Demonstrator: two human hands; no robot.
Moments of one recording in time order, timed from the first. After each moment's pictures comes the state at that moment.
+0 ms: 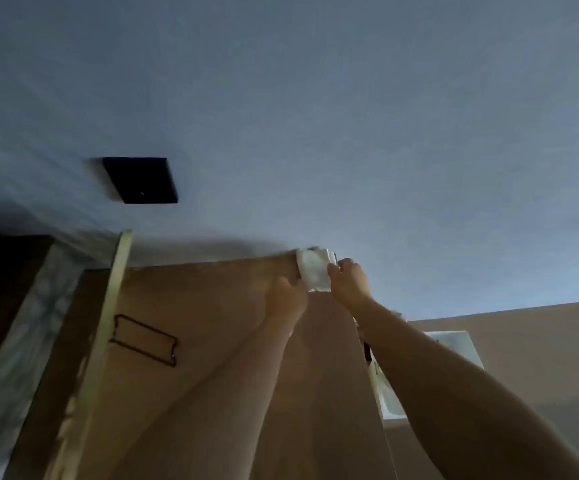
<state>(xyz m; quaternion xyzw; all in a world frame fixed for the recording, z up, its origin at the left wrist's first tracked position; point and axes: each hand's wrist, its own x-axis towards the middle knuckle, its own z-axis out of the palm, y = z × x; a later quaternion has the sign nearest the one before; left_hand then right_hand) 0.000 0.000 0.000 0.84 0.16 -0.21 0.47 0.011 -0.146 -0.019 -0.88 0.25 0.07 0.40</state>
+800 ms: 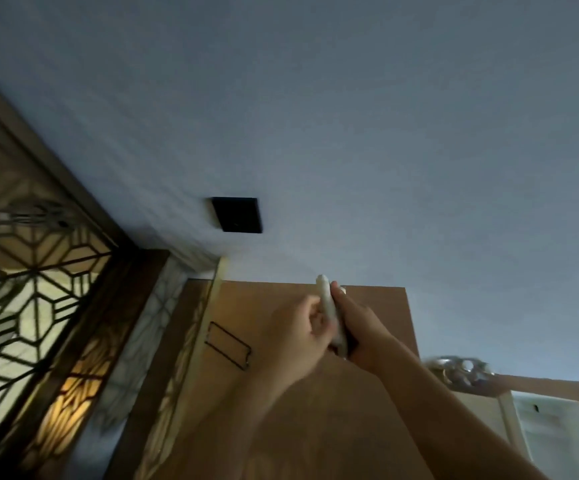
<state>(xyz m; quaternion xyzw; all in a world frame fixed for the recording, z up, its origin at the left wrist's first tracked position) -0.066 0.093 0.118 0.92 -0.03 -0.04 0.38 -0.023 -0.046 0.069 -0.53 0.20 0.29 0.77</state>
